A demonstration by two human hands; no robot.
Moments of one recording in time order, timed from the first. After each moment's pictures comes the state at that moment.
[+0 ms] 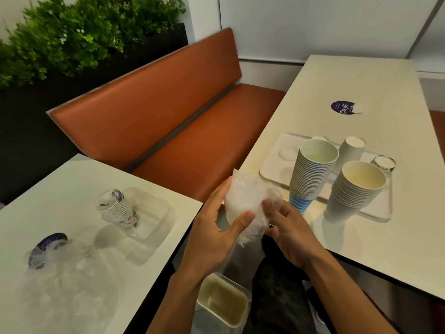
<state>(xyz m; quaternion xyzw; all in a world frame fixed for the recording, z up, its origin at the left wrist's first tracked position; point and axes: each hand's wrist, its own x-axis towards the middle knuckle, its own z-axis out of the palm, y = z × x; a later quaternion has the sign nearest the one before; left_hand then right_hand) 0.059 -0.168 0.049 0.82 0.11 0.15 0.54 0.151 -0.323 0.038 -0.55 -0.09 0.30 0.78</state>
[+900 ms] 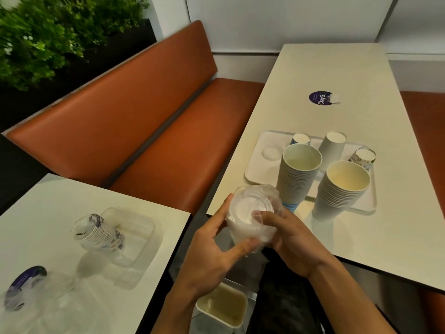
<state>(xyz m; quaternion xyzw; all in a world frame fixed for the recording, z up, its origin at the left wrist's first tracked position) 0.081 -0.167 0.060 0.81 0.06 0.03 0.58 0.169 -0.333 0.049 -0.55 -0.01 0.35 0.76</state>
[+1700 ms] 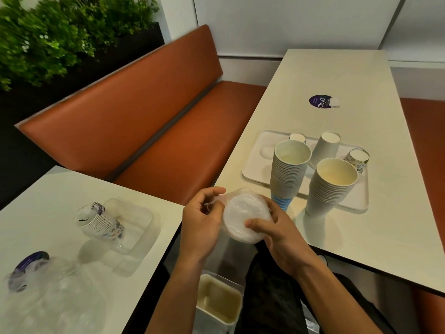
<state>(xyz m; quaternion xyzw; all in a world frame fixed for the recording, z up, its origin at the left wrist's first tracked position) 0.099 -0.187 0.068 0.73 0.24 0.16 0.62 0.154 -0.342 0.034 -0.59 -0.04 0.30 0.75</state>
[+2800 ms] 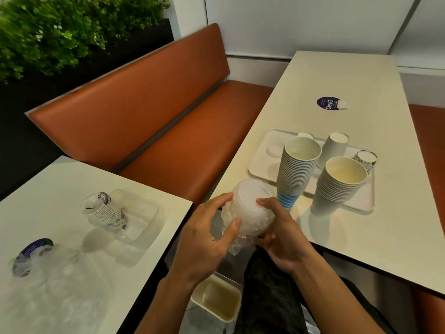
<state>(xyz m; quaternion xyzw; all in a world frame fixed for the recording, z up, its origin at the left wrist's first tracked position) 0.053 -0.172 0.041 0.88 0.08 0.17 0.43 0.139 -0.330 0.056 -0.49 0.09 0.35 0.79</state>
